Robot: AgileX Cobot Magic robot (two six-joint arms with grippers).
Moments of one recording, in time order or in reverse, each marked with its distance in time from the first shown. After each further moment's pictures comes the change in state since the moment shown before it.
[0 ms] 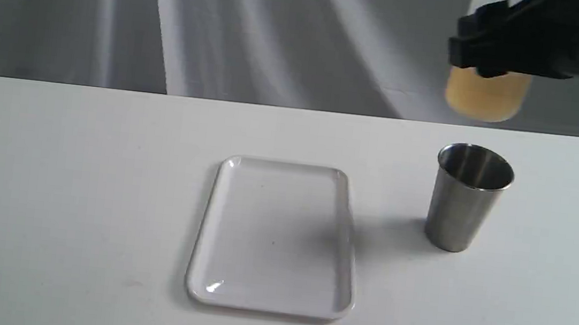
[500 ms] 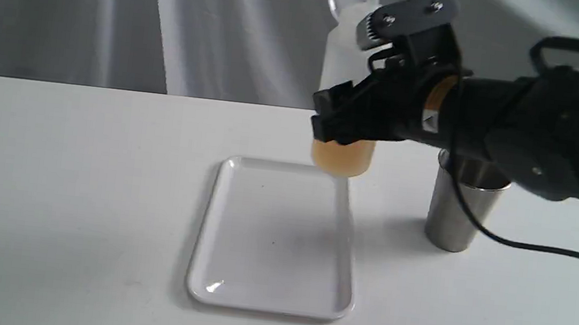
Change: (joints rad) left arm 0.000 0.000 0.000 0.000 0.000 0.000; right arm 0.119 0.318 -0.019 0.379 -0.296 -0.348
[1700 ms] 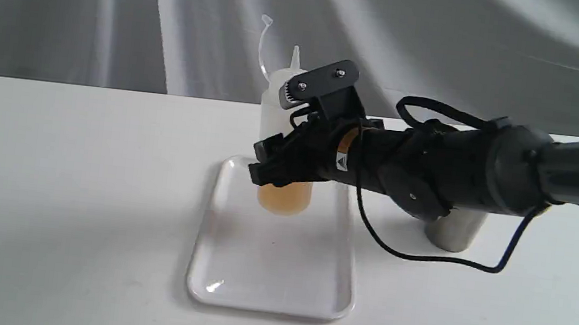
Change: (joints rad) left arm 0.000 0.000 0.000 0.000 0.000 0.000; right arm 0.052 0.296 -0.161 0.102 -0.035 -0.079
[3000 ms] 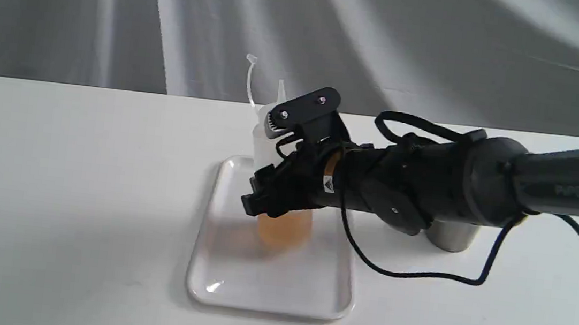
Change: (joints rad) left arm 0.000 0.000 0.000 0.000 0.000 0.000; right arm 0.035 0.031 -0.002 0.000 0.103 -0.009
